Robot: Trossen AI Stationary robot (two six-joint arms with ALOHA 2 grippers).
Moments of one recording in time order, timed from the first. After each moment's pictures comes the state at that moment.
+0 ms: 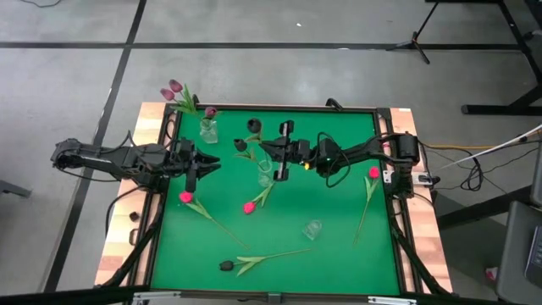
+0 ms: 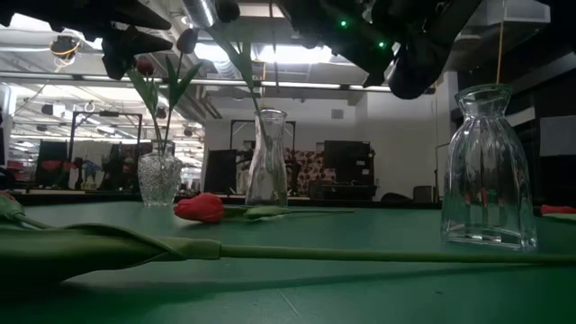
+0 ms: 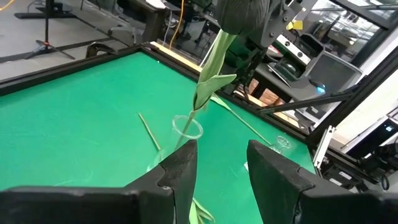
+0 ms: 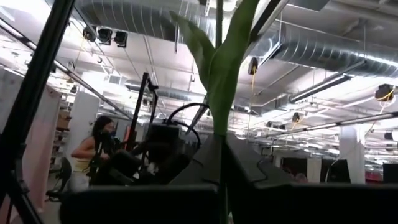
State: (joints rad) left arm -0.11 0.50 0.44 -0.15 -0.31 -0.52; right arm -0.10 1.92 0.99 1.57 -0.11 -0.13
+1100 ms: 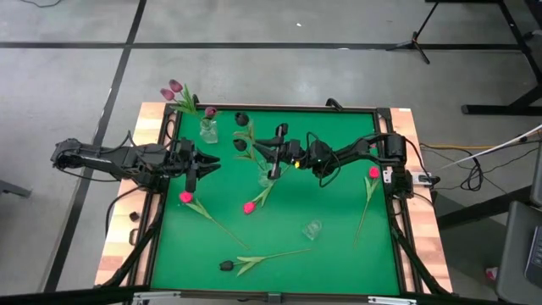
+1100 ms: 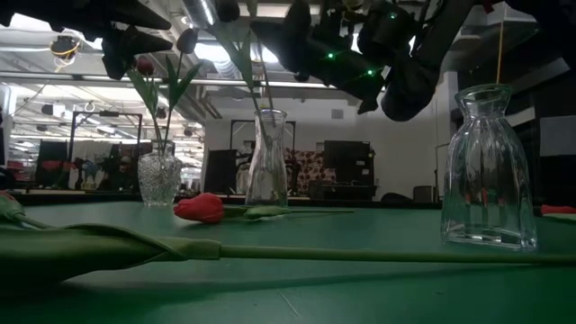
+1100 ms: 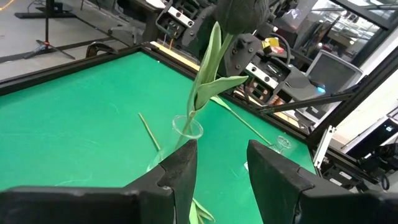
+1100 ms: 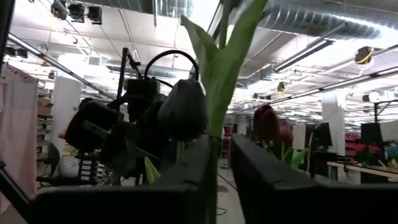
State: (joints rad) left arm -0.11 0.50 0.44 -0.15 -0.31 -0.52; right arm -0.12 2.04 1.00 1.57 -0.04 -0.08
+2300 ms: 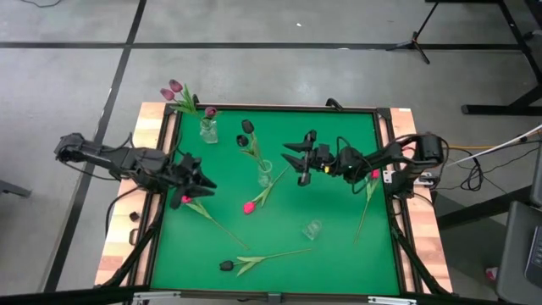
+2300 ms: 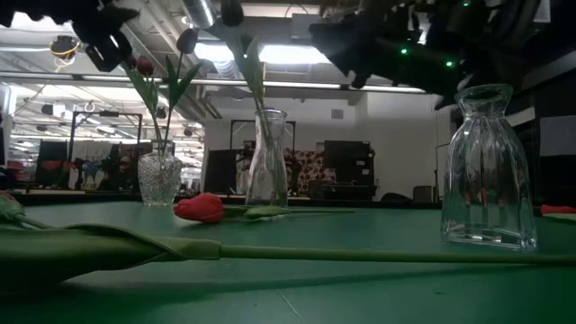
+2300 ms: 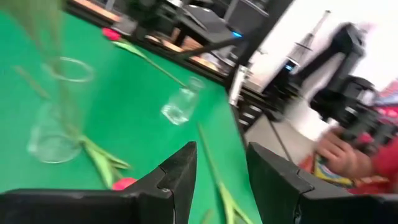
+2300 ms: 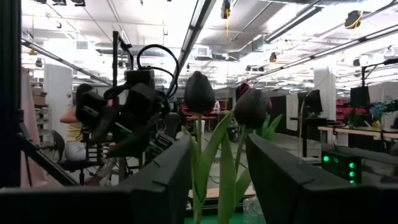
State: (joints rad) left arm -0.23 0.51 0.44 -0.17 0.01 -0.55; right arm -0.08 1.71 0.57 1.56 0.04 -0.03
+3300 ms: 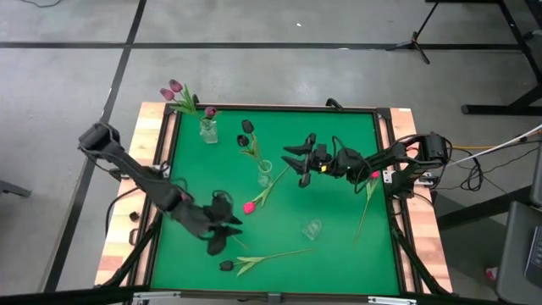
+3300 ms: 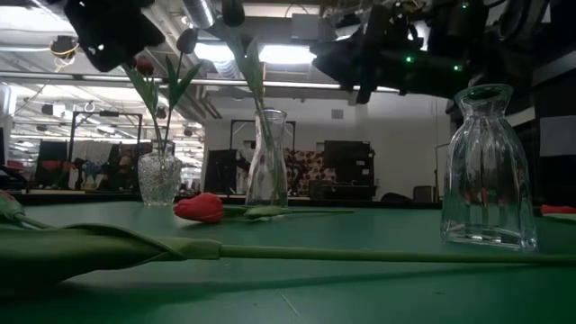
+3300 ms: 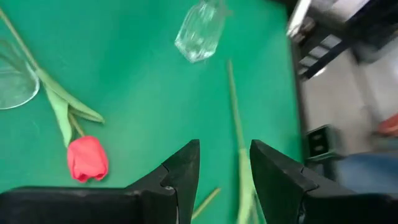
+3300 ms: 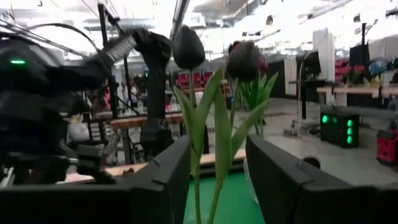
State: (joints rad) left arm -0.60 1.35 0.81 -0.15 -0.42 -0.76; right arm -0.08 1.68 0.53 1.42 0.08 0.07
